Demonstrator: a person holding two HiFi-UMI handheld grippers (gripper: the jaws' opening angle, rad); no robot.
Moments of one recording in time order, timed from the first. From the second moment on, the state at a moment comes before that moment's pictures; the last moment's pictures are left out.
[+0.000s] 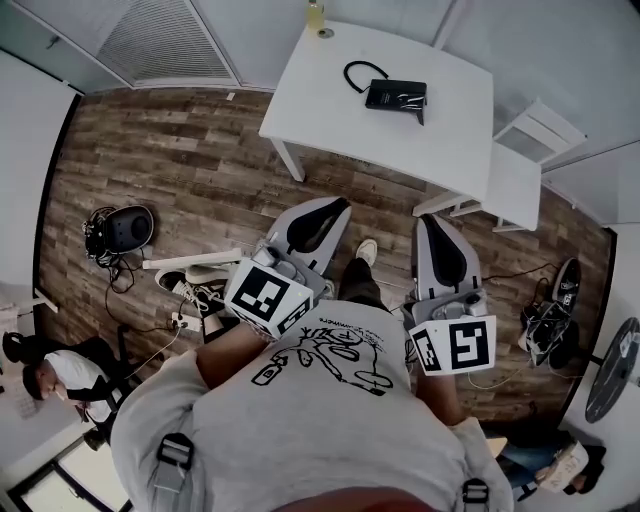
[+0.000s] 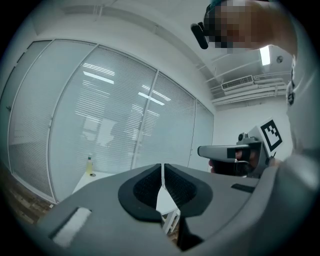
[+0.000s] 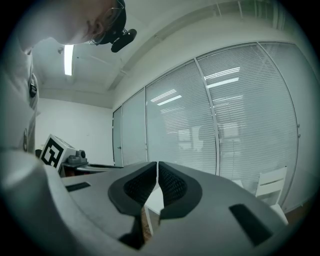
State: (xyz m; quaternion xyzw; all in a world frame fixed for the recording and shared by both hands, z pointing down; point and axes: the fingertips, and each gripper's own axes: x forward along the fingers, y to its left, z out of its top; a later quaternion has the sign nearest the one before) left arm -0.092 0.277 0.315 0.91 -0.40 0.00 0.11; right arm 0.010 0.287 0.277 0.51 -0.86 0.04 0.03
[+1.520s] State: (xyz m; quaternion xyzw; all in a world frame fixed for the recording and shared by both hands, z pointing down) left arm 0.035 0.010 0.318 0.90 -0.41 0.00 0.11; right arm 0.129 0.025 0.286 0.49 -0.87 0.05 0.04
